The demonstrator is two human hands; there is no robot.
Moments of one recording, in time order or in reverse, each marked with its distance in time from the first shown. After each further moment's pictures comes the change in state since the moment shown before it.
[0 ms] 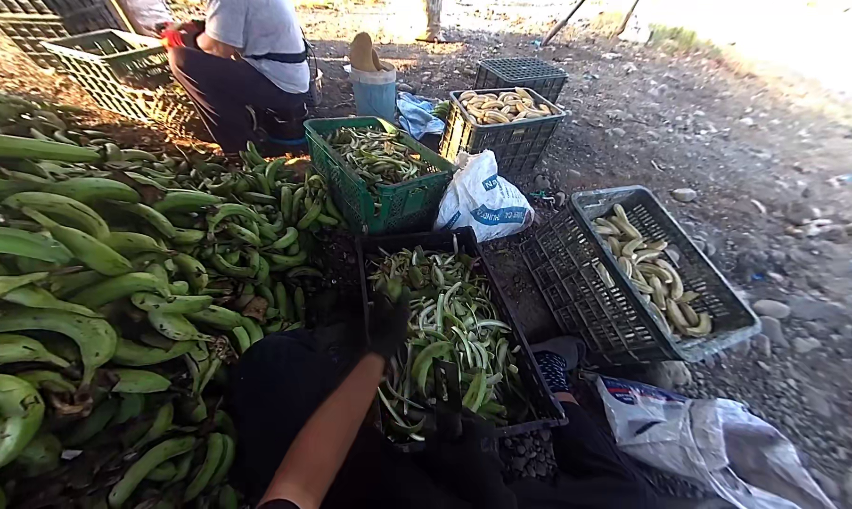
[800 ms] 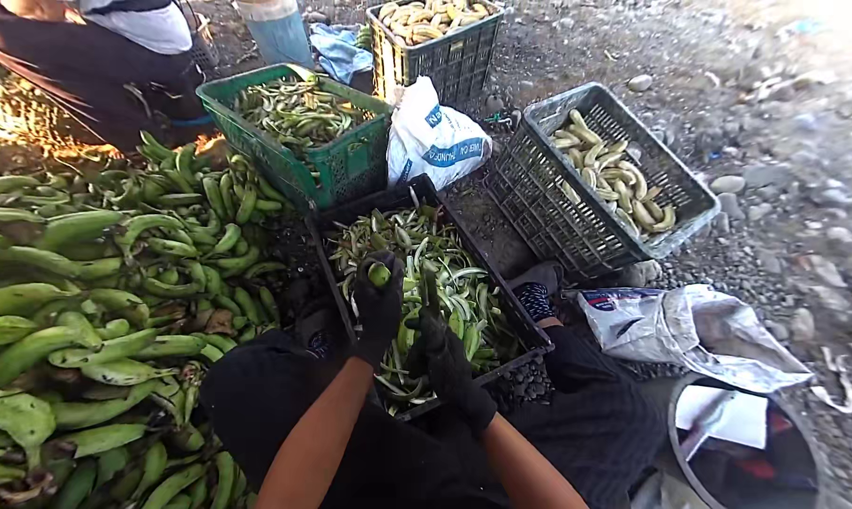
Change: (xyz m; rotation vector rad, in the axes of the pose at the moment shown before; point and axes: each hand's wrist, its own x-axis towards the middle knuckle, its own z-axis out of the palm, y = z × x) left_hand -0.031 0.015 0.022 -0.412 0.000 0.391; right_hand 0.056 -0.006 0.014 0.974 0.042 -0.138
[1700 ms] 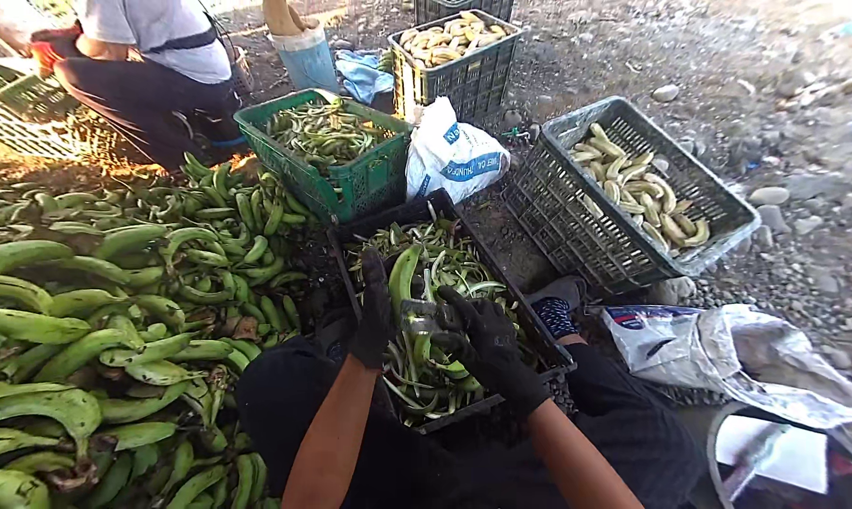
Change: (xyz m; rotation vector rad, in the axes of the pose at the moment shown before) left_hand 0.026 0.020 -0.024 -0.524 -0.284 -0.327; right_hand 0.038 -0.026 -0.049 -1.049 0.005 -0.301
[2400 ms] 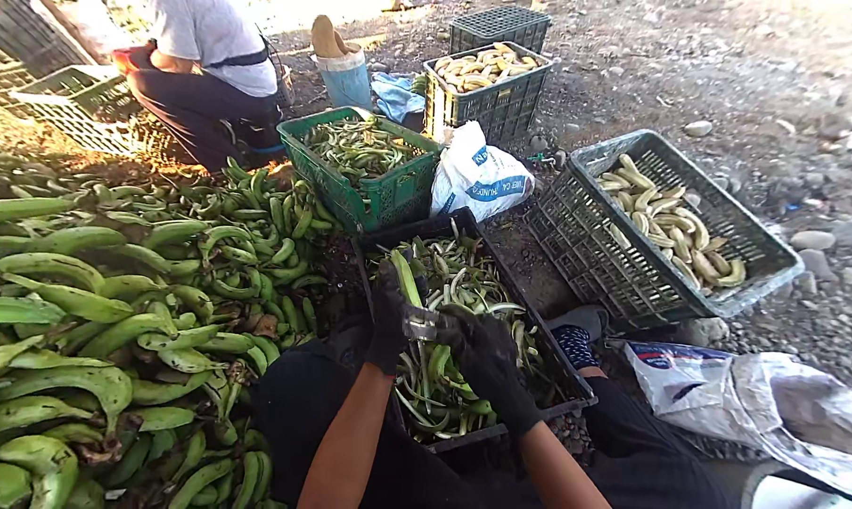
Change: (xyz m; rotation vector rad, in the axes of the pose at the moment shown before) left_hand 0.014 -0.006 -0.016 0.038 0.231 0.142; right_hand 0.017 -0.027 0.013 0.068 -0.064 0.176
